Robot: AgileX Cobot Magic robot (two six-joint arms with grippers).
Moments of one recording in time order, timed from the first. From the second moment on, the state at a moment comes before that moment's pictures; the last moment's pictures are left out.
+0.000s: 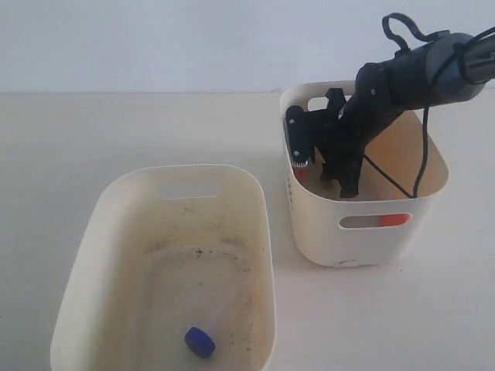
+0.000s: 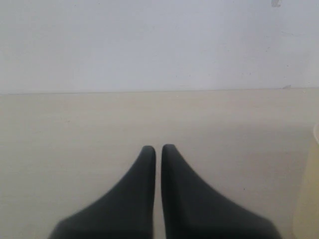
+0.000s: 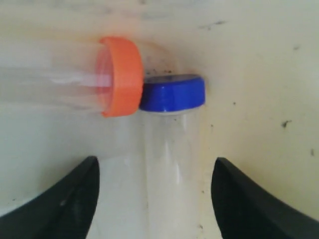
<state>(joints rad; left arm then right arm) -0.01 0.00 0.00 0.03 0.21 -0.03 0.25 2.12 -1.37 -0.01 0.37 -1.31</state>
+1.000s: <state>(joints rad) -0.01 0.00 0.00 0.03 0.21 -0.03 0.24 2.14 -1.38 -0.06 0.35 -1.23</state>
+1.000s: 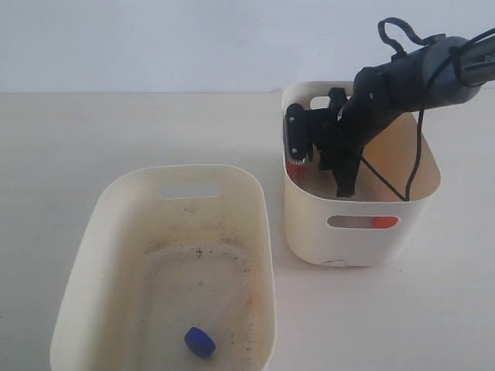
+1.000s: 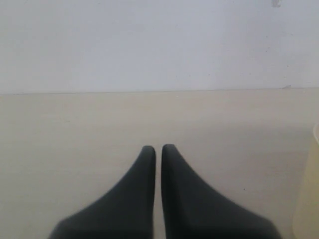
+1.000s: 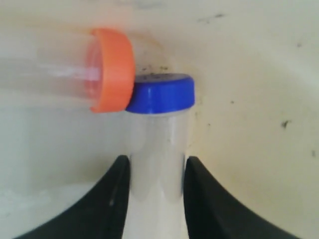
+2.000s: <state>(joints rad) -0.01 0.00 0.00 0.03 0.21 -0.03 0.24 1.82 -1.37 -0.05 0.66 -1.14</state>
